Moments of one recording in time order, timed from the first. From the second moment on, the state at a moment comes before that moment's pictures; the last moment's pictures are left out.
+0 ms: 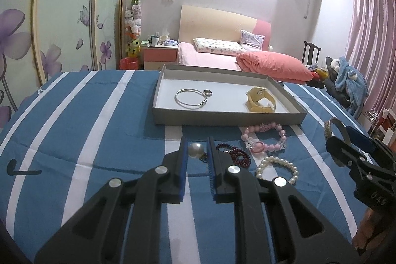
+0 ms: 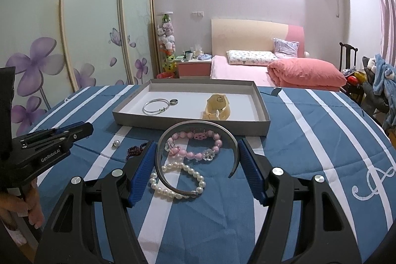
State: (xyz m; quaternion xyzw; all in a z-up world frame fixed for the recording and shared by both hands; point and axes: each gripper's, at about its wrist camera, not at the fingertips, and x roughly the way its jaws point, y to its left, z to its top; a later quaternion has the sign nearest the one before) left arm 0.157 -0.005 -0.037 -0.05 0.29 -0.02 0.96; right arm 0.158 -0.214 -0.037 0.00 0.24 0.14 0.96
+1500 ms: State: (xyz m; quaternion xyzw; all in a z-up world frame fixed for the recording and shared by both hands) left arm 0.313 -0.017 -0.010 -0.03 0.24 -0.03 0.97; right arm 0.298 -0.211 -0.020 0.04 0.22 0.10 0.97
